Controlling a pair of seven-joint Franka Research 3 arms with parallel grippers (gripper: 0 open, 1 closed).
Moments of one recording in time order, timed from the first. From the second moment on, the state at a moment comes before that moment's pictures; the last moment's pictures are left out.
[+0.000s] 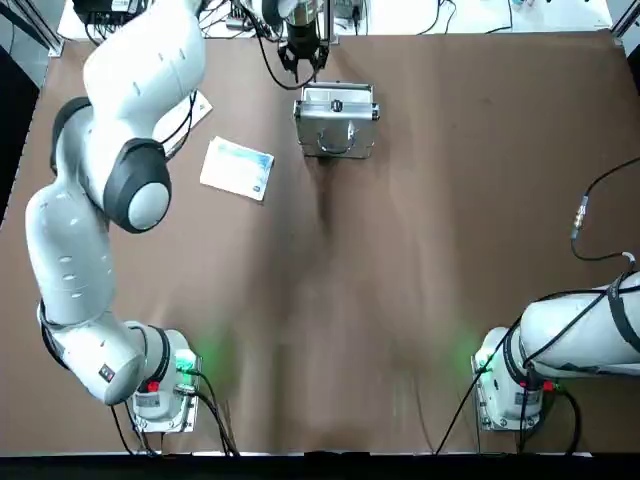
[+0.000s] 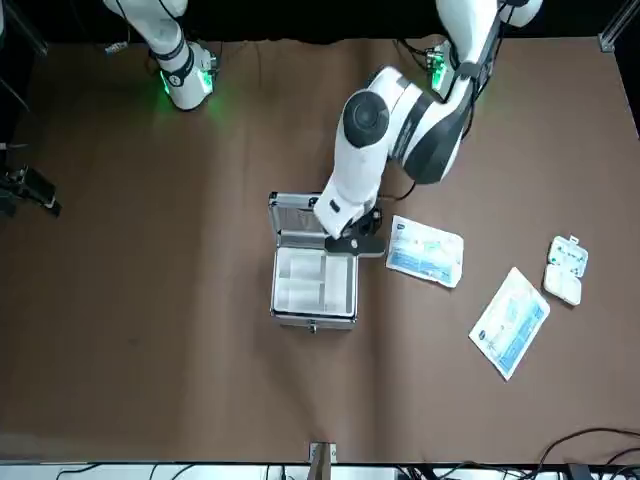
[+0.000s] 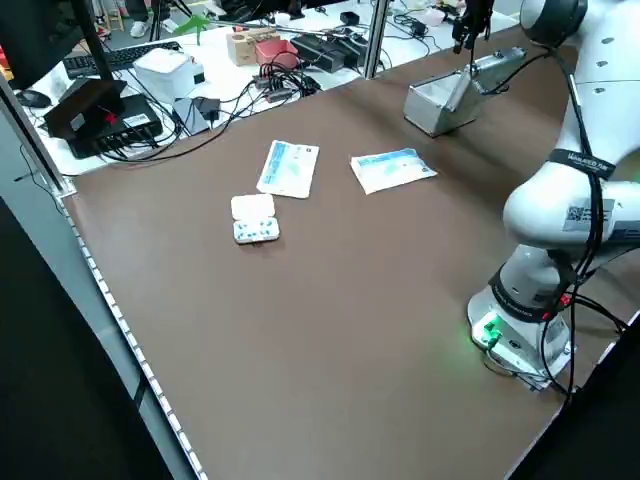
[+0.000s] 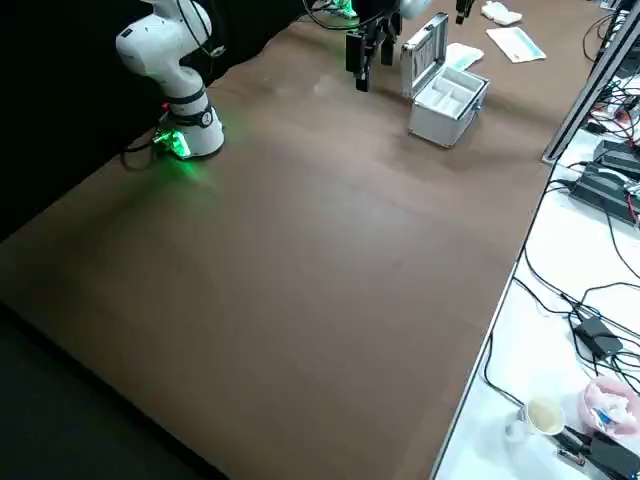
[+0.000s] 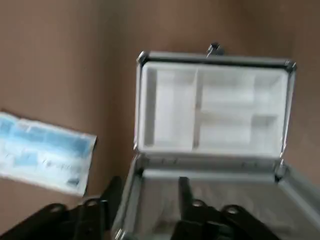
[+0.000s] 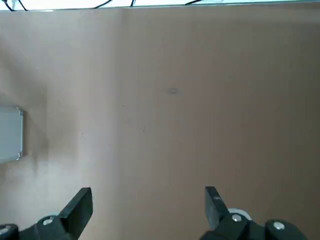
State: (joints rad) left arm -0.63 0.55 -0.07 -1.20 0.03 1.77 -0.68; right arm -0.09 0.04 0.00 -1.56 0.02 1.71 -0.07
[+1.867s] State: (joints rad) left arm -0.66 0.55 -0.12 -1.28 -0.14 1.87 -0.75; right arm -0.09 0.04 0.01 -1.56 0.02 1.70 -0.15
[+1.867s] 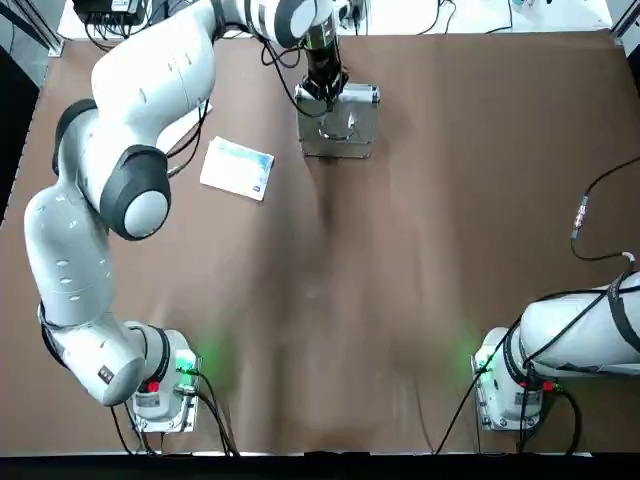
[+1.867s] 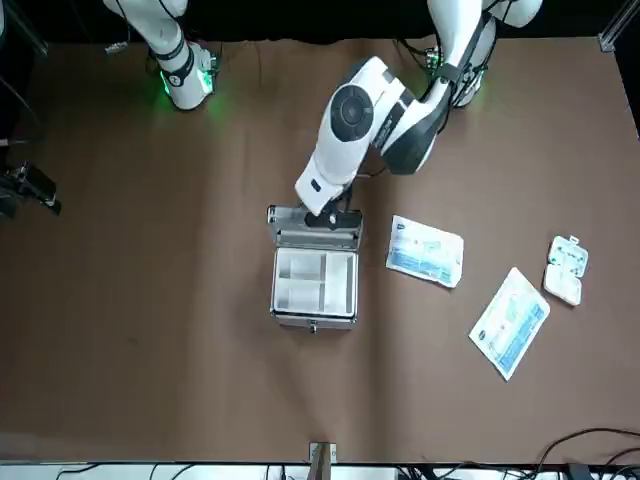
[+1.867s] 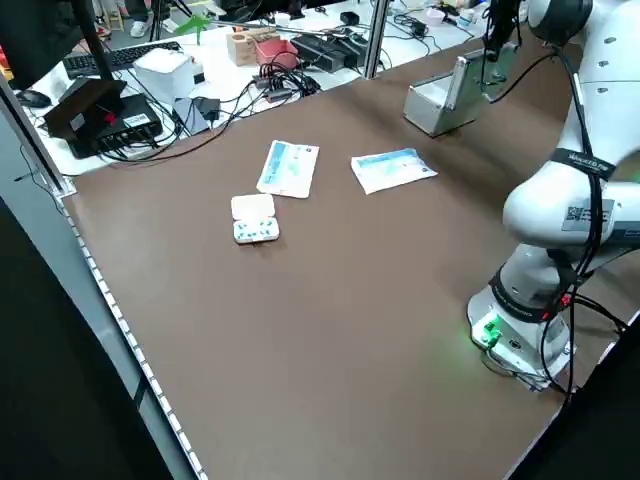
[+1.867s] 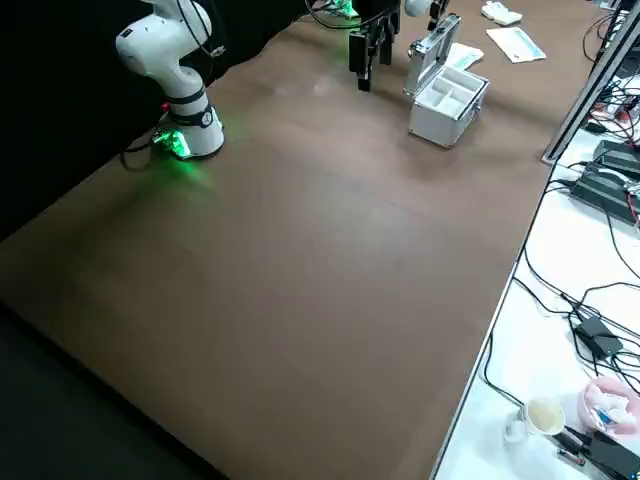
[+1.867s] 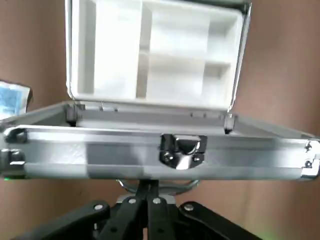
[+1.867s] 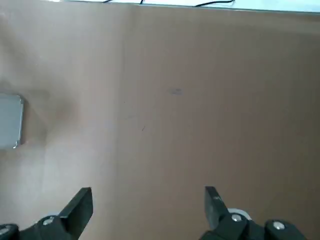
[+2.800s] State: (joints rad) left arm -0.65 0.50 -0.03 -1.26 -0.09 1.92 -0.71; right arm -0.07 0.04 0.01 -1.56 0.02 1.63 -0.15
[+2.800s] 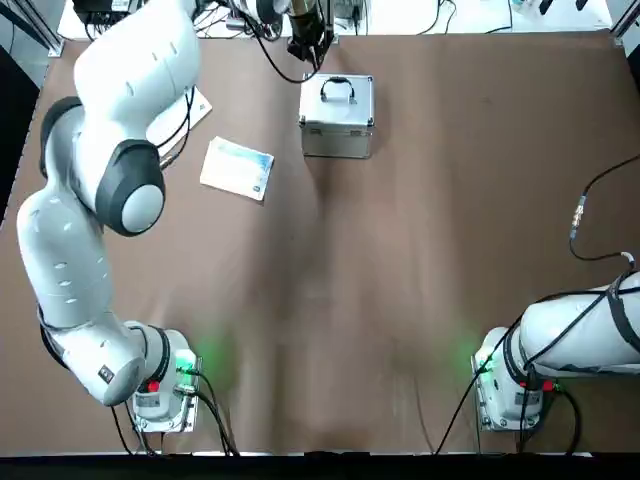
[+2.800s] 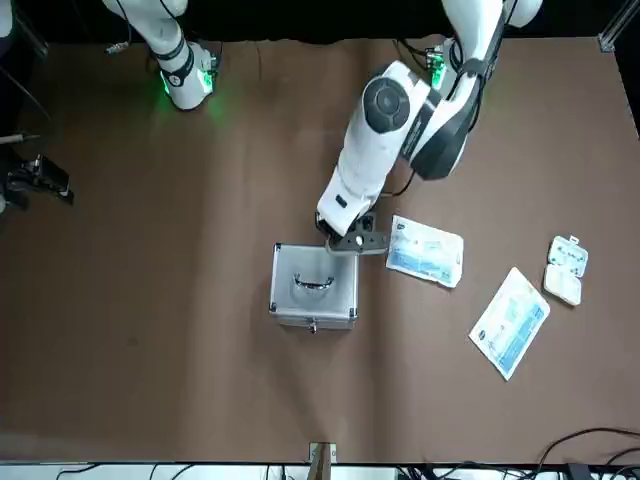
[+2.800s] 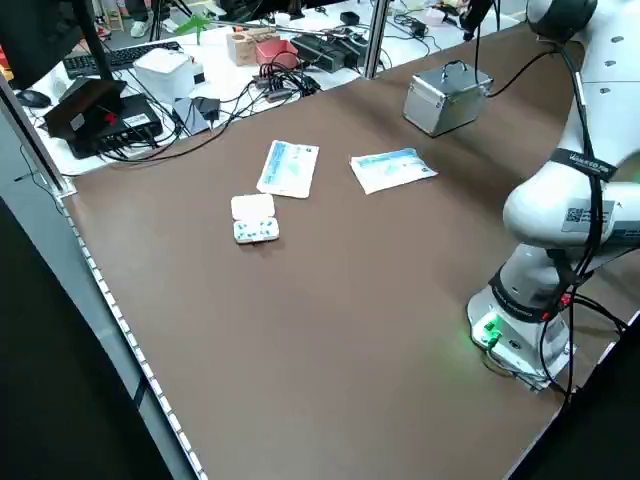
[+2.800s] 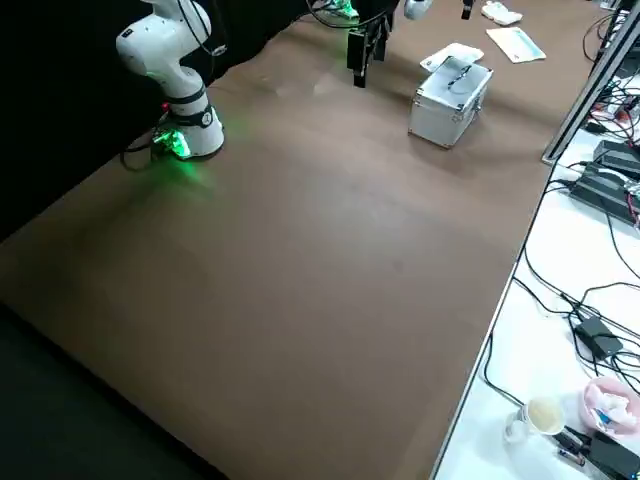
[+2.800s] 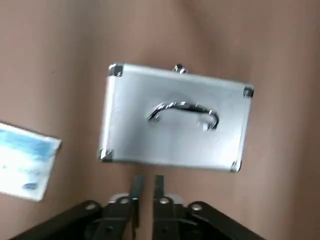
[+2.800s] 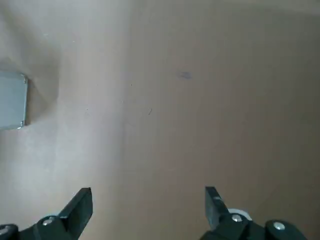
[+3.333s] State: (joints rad) left arm -0.50 0.33 -0.03 -1.26 -0.09 1.62 -0.43; right arm -0.07 0.04 0.01 -1.55 0.02 1.63 -0.15
